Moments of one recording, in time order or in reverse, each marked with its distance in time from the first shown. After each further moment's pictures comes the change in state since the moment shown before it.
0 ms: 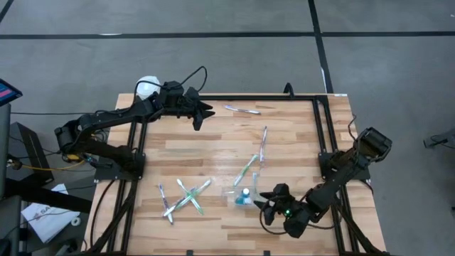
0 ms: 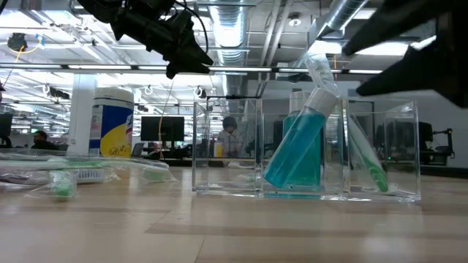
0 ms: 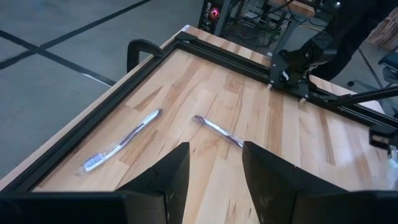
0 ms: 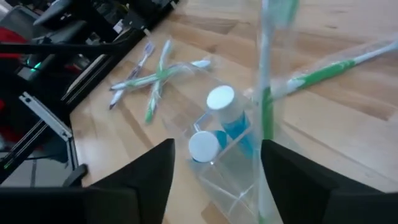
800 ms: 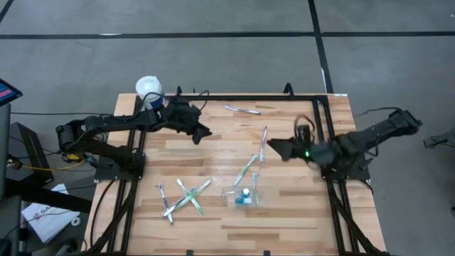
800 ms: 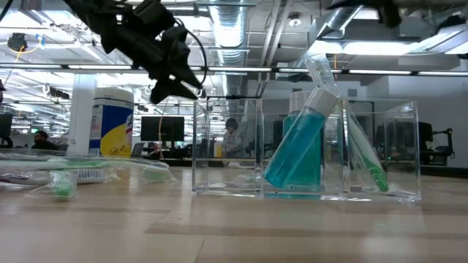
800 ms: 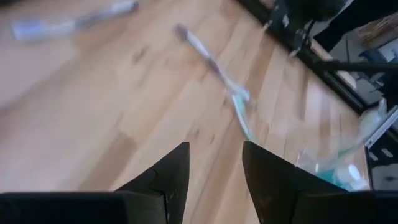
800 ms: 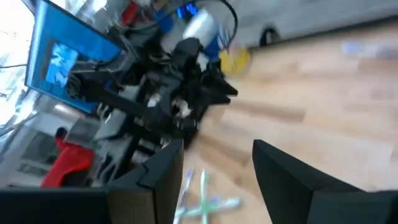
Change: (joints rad) left arm -0.088 0.009 -0.154 -0.047 0.033 -0.280; right arm -0.390 -0.680 0.006 -0.174 -0.150 -0.239
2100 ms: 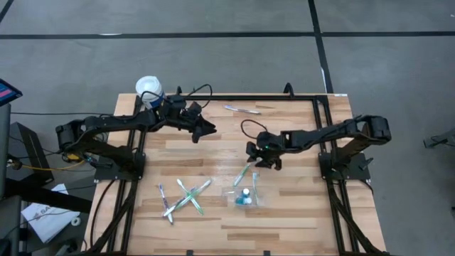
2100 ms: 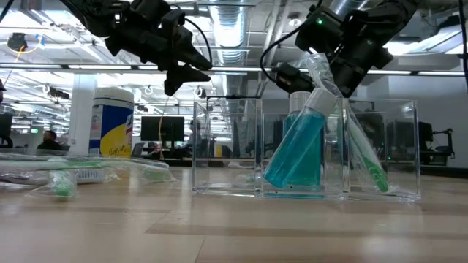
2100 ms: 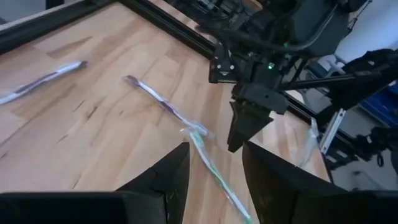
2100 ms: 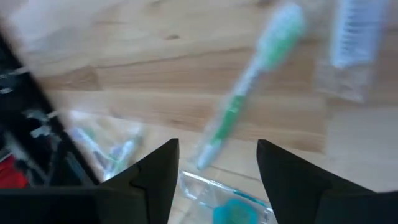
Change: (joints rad) left arm 0.012 -0.002 -0.011 0.220 0.134 0.054; right arm -0.481 0.555 -0.116 0.143 -0.960 0.581
